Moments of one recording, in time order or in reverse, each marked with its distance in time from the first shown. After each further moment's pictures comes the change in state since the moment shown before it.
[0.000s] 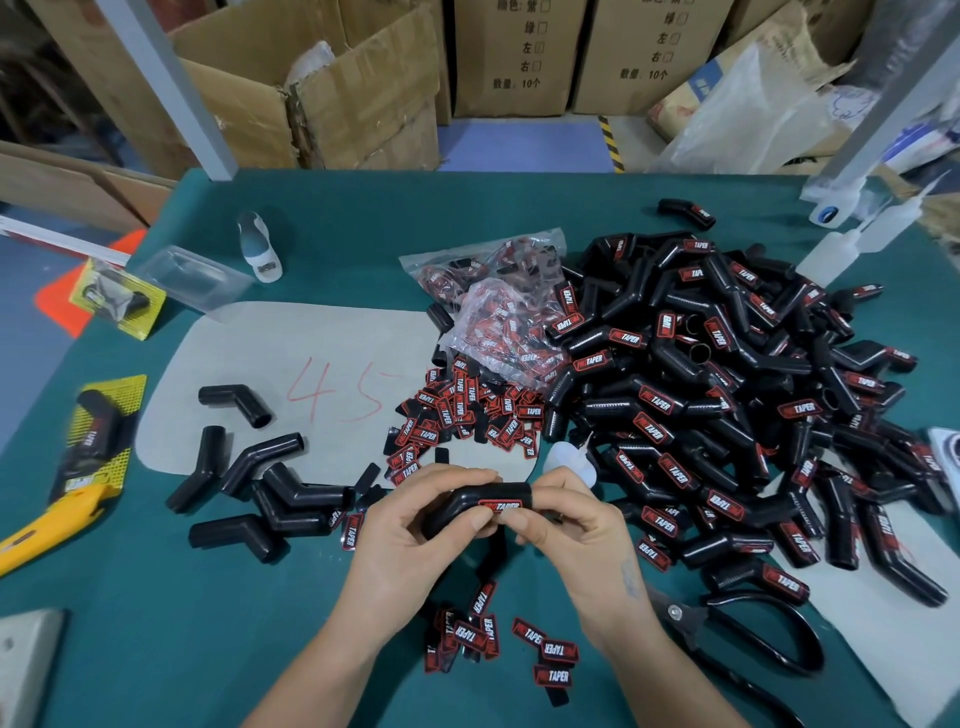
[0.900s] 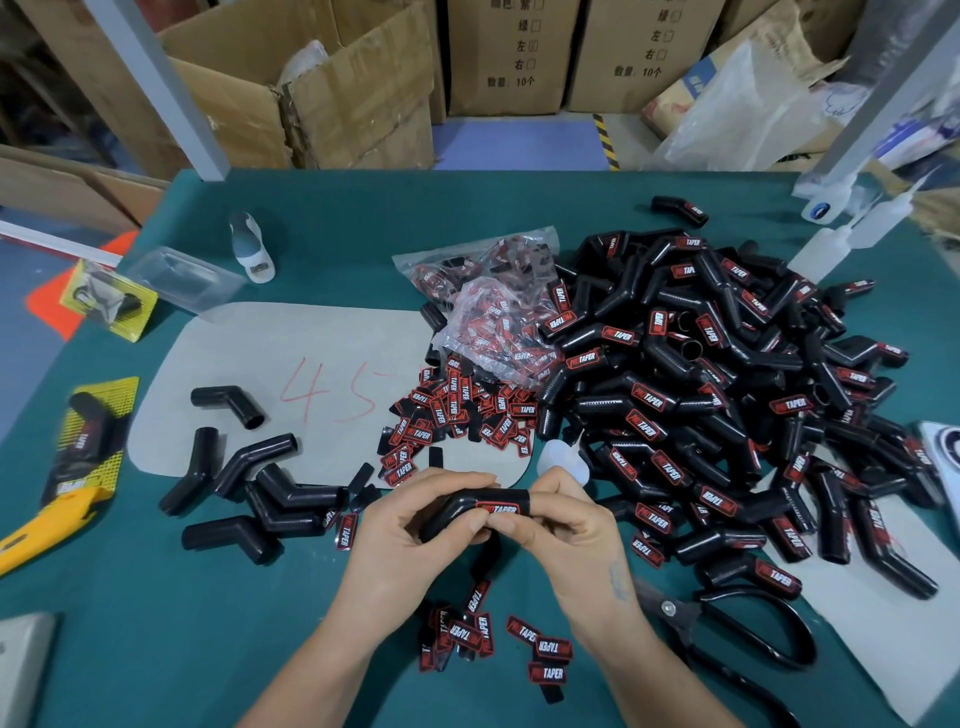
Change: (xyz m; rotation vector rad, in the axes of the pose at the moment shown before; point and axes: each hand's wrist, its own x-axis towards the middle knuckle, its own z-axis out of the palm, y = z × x) left_hand -0.001 0.000 0.002 0.004 -0.029 -0.037; right_hand 0.000 0.010 0.005 -0.086 0.052 -0.073
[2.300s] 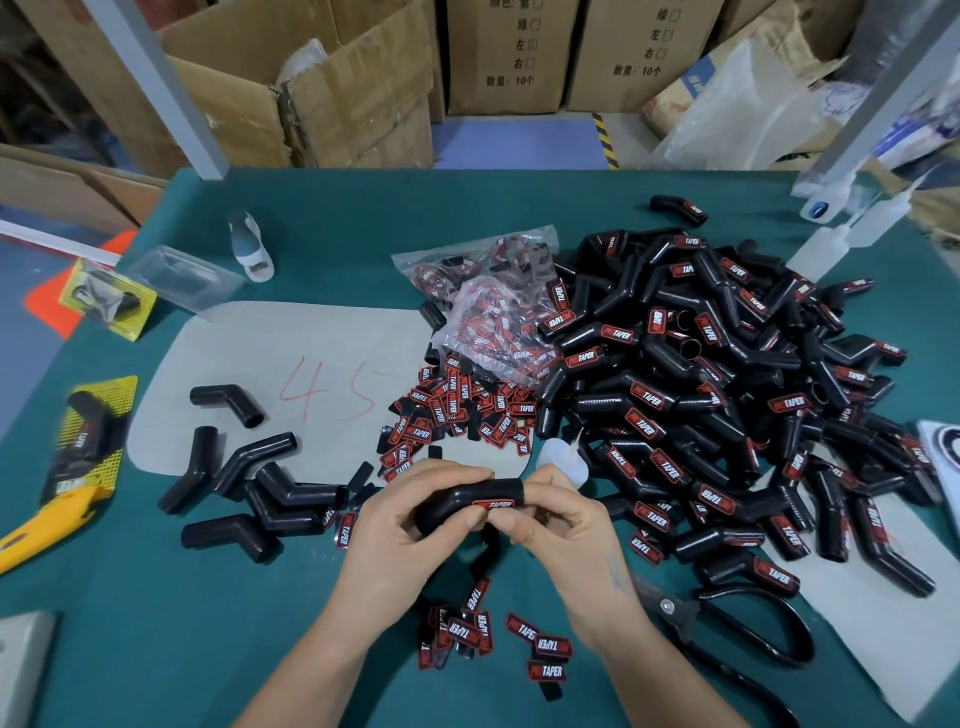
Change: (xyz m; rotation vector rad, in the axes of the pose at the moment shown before) left_hand 0.006 -0.006 -0.007 0.179 0.003 0.168; right_hand 0.001 -0.006 -0.003 0.089 -0.076 0.099
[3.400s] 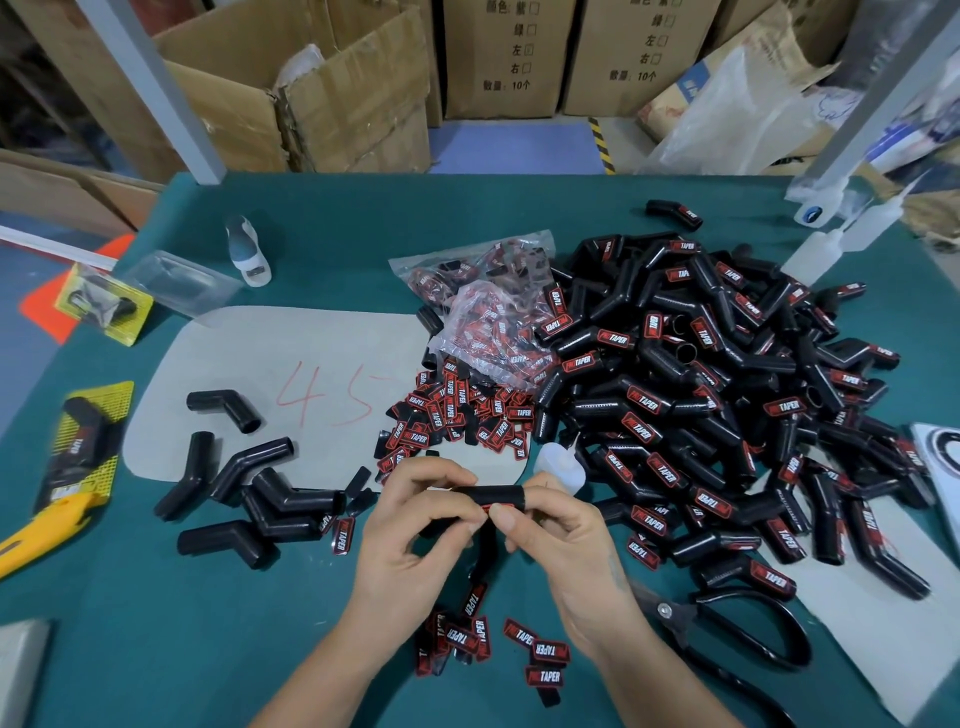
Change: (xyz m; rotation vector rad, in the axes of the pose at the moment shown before) left_hand -0.005 -0.009 0.012 0.114 0.113 0.266; right_hand 0.001 0.009 -0.002 0.033 0.016 0.045
